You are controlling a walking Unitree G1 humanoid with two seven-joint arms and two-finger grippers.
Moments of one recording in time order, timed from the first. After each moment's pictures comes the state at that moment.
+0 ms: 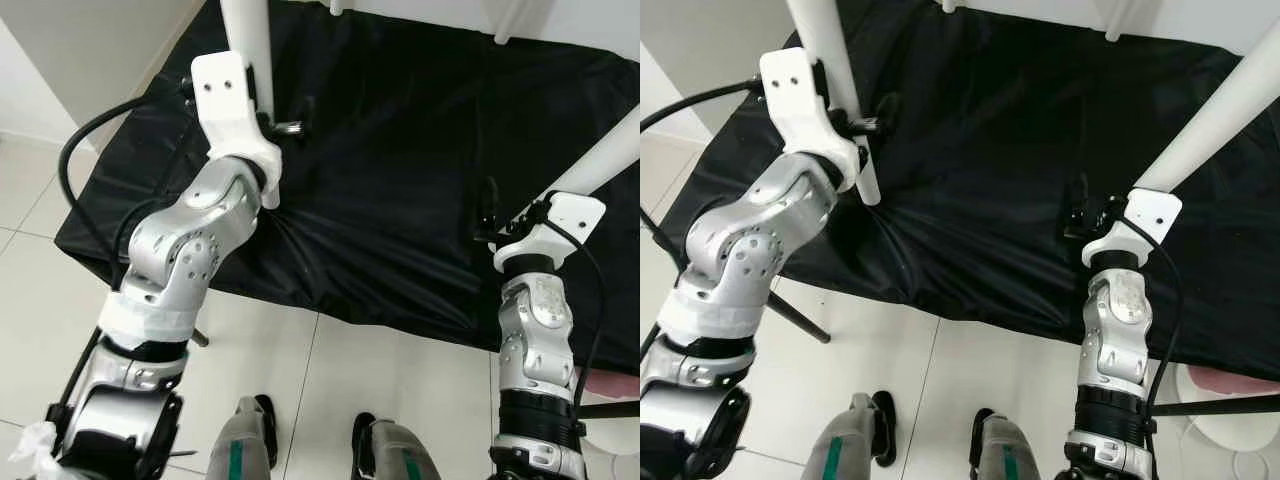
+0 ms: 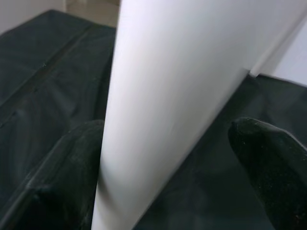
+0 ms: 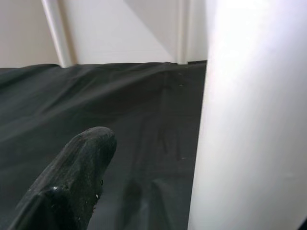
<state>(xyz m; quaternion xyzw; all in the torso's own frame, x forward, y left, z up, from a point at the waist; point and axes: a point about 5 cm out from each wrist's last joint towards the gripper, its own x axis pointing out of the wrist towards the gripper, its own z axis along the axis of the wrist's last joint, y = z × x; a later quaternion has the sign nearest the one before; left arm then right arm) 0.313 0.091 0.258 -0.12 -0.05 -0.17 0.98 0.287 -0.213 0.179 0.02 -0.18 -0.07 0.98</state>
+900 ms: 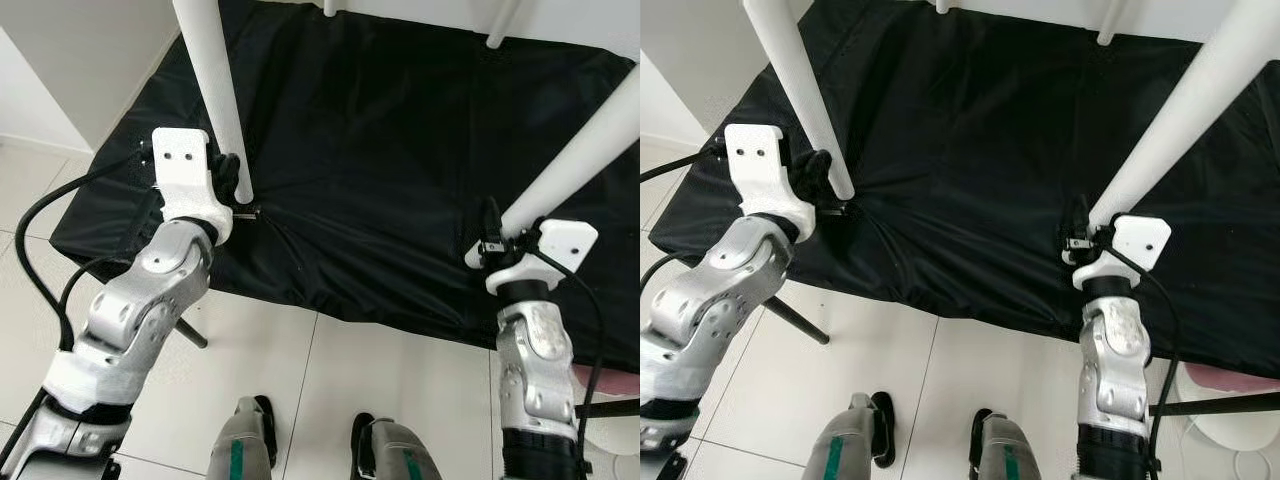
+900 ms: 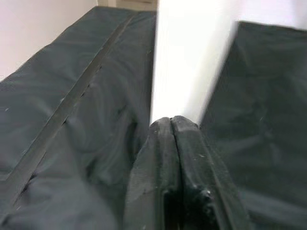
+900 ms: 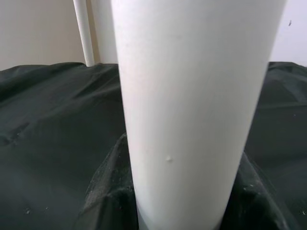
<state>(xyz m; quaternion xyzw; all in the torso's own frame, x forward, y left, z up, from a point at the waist) 0.294 0.133 0.220 -0.03 -0.04 -0.11 0.99 0.251 -0.211 0.171 0.01 -0.19 -0.04 0.98</state>
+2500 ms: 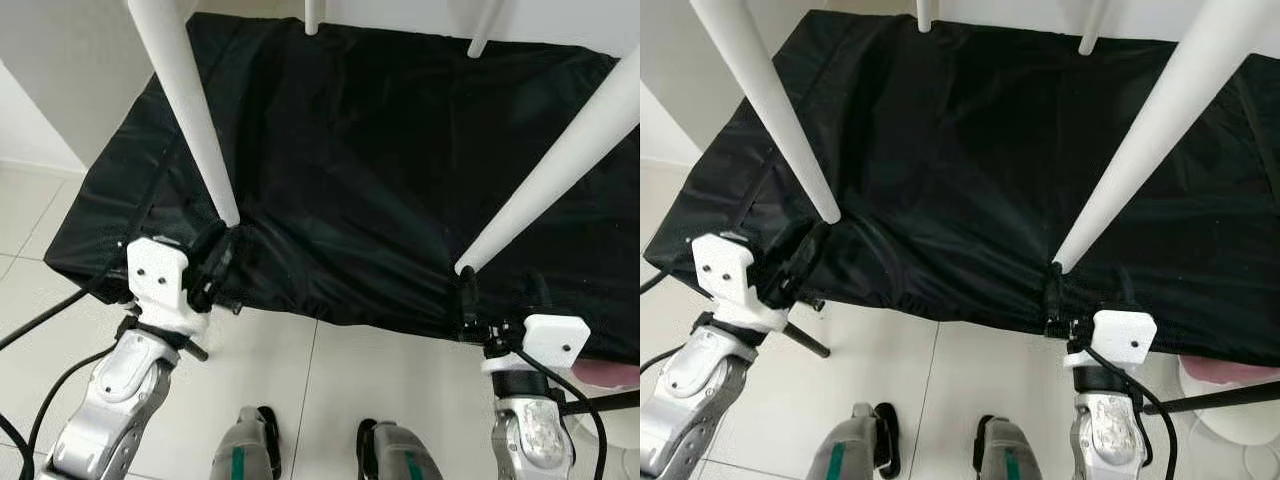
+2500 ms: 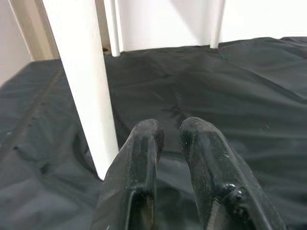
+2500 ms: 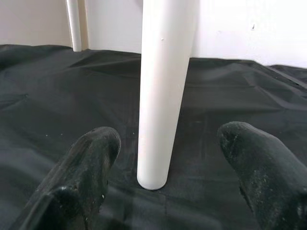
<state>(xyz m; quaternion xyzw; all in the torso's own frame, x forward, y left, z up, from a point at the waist) 0.219 0.154 0.166 0.02 -0.14 -0.23 0.96 0.178 -0.189 0.135 -0.06 -0.16 -0.07 0.98</state>
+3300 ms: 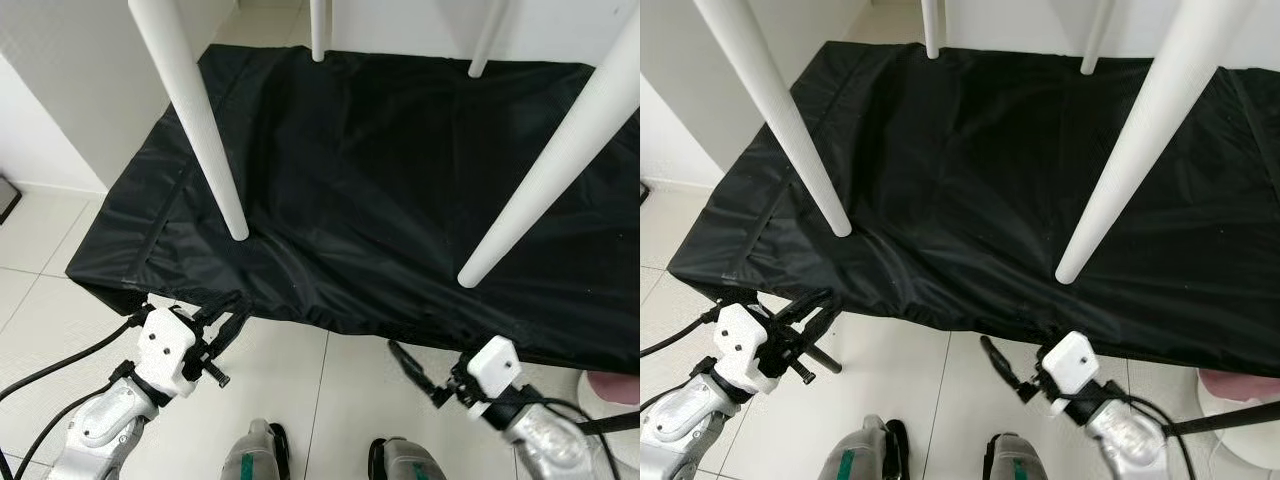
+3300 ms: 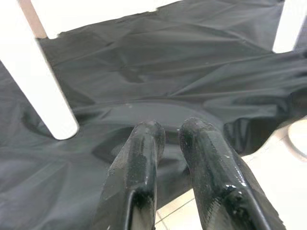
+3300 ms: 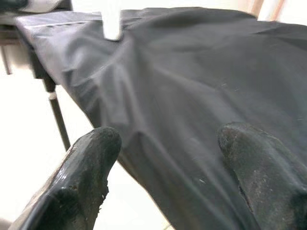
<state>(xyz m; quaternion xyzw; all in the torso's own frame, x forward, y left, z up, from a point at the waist) 0.201 0.169 0.119 0.09 -0.09 -0.38 0.91 0.183 -0.177 0.102 -0.12 -0.06 0.35 0.93</state>
